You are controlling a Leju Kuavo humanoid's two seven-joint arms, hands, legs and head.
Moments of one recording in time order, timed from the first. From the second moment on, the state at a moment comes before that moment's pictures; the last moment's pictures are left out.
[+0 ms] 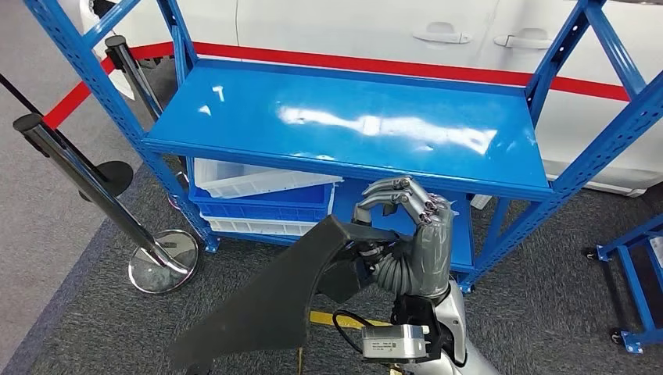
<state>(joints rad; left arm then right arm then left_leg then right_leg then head) -0.12 0.02 -0.92 -0.24 0.99 0.53 -0.33 -0.26 -0.12 0.71 -1.96 0.65 -0.69 -0.06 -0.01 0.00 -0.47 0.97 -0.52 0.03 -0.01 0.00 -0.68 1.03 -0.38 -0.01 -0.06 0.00</state>
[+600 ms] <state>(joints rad) -0.12 0.02 -0.93 -0.24 0.98 0.52 -0.32 -0.28 -0.12 0.71 -1.95 0.57 -0.69 -0.09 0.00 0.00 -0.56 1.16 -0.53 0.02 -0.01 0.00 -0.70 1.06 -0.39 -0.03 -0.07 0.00</state>
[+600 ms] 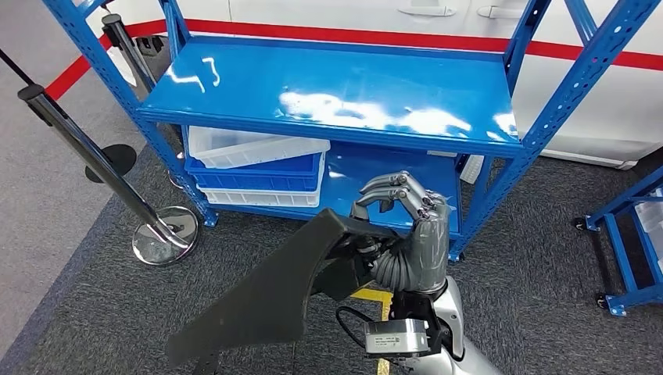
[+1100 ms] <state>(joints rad) -0.12 0.01 -0.93 -0.24 0.99 0.50 -0.28 -0.28 -0.12 0.72 -1.94 0.61 -0.69 -0.08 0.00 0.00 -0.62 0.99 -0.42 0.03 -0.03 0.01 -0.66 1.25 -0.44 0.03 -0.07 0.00</state>
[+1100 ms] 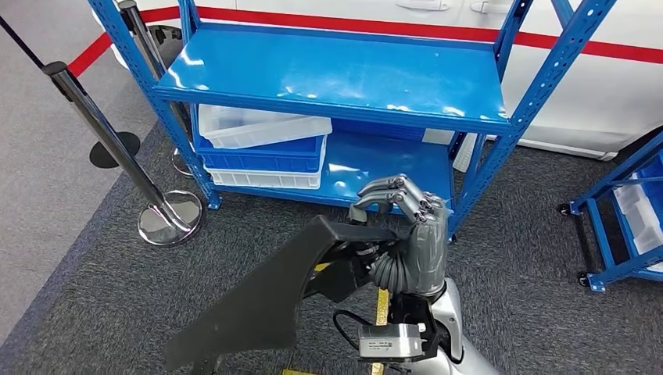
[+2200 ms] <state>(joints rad) -0.11 0.00 -0.94 -0.24 0.99 0.49 -0.27 -0.29 -0.12 0.74 -1.94 0.54 -0.69 -0.08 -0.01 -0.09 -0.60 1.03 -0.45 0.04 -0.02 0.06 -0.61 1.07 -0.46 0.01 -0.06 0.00</state>
